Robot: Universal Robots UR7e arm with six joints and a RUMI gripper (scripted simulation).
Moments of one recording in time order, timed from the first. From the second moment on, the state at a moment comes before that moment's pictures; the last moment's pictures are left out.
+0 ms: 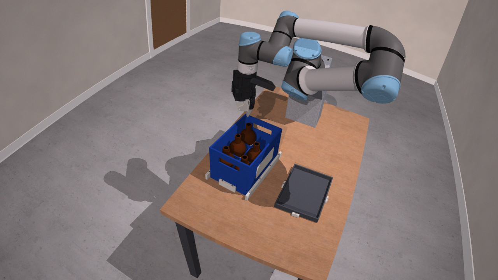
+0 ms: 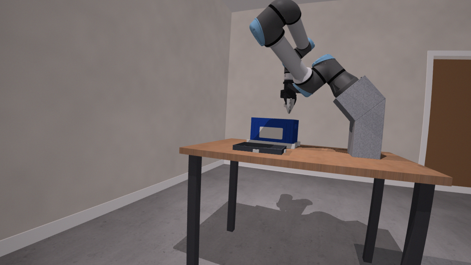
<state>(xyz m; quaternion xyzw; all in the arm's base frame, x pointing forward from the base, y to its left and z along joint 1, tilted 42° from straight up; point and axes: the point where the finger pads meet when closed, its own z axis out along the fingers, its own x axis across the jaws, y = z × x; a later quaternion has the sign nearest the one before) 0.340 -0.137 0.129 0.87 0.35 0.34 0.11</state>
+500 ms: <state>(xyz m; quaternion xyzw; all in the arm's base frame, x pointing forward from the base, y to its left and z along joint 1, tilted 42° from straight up) 0.344 -0.139 0.140 0.87 0.35 0.34 0.11</state>
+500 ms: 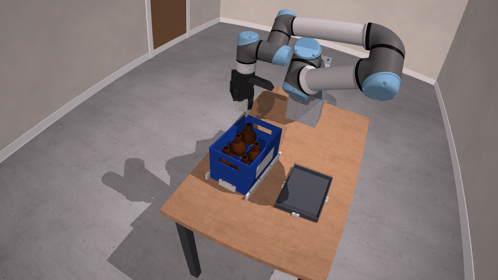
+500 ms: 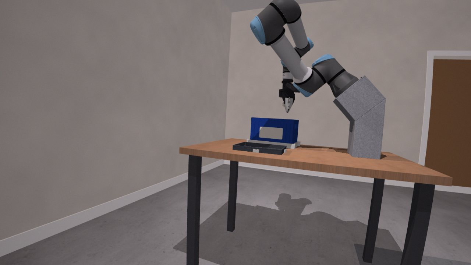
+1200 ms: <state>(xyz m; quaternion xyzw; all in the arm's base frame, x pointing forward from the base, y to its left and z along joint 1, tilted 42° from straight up) 0.352 -0.141 0.154 0.87 0.35 0.34 0.11</state>
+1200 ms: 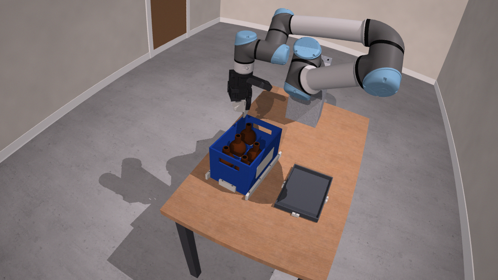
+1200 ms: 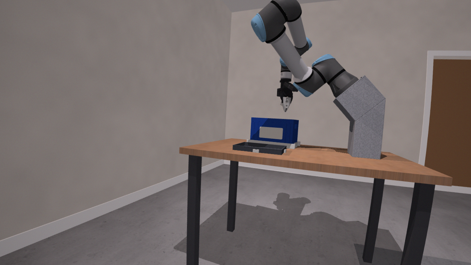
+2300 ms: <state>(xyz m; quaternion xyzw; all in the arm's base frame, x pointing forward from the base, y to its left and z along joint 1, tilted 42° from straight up) 0.364 -0.143 0.173 0.86 0.35 0.35 0.11</state>
